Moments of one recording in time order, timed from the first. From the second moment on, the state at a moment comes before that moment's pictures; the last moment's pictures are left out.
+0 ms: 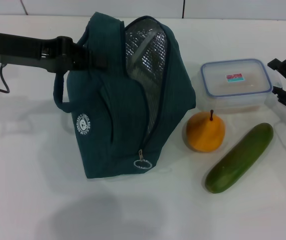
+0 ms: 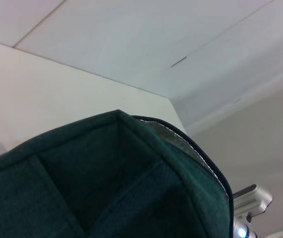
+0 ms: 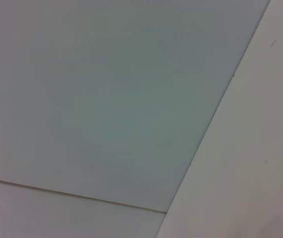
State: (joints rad) left arm -0.65 -1.94 0.69 0.86 2.03 1.79 -2.47; right arm 0.57 2.03 -1.01 -0.03 -0.90 -1.08 1.82
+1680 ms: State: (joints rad) left arm -0.64 -1.94 0.69 0.86 2.03 1.79 -2.44; right arm 0.63 2.03 -1.05 -0.04 -0.88 -1.03 1.74
